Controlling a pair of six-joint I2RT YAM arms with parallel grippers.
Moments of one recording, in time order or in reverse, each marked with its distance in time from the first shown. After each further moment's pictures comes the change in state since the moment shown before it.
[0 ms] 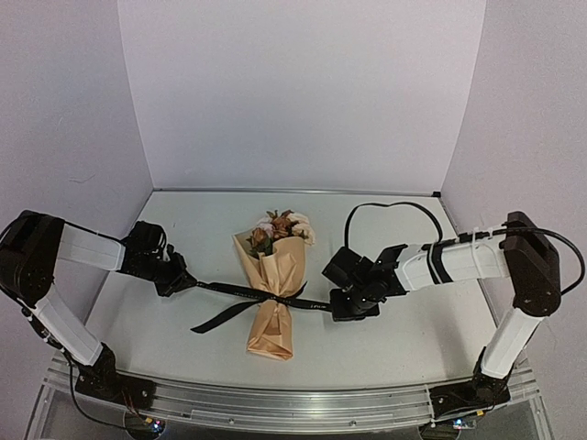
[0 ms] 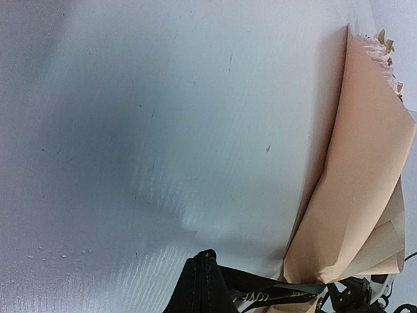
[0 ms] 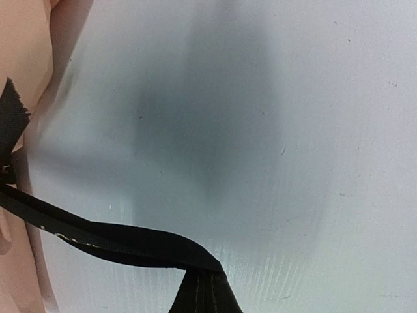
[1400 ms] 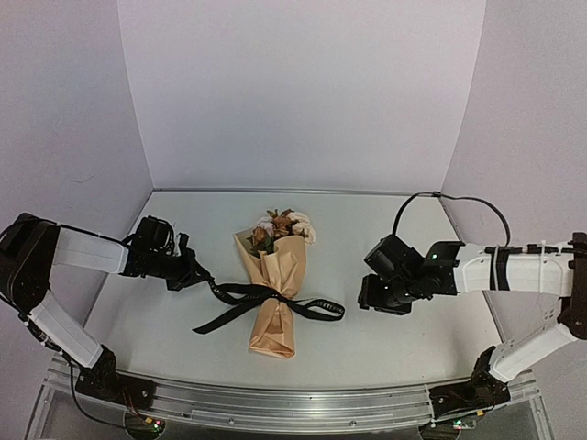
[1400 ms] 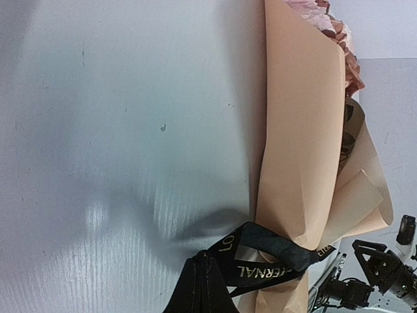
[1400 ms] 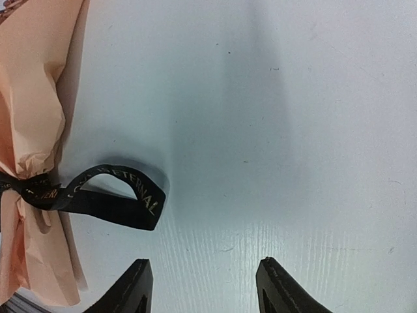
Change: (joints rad) left arm -0.100 -0.044 0.003 0.085 0.044 0.079; right arm -0.050 -0.357 -0.168 -0.053 0.029 0.161
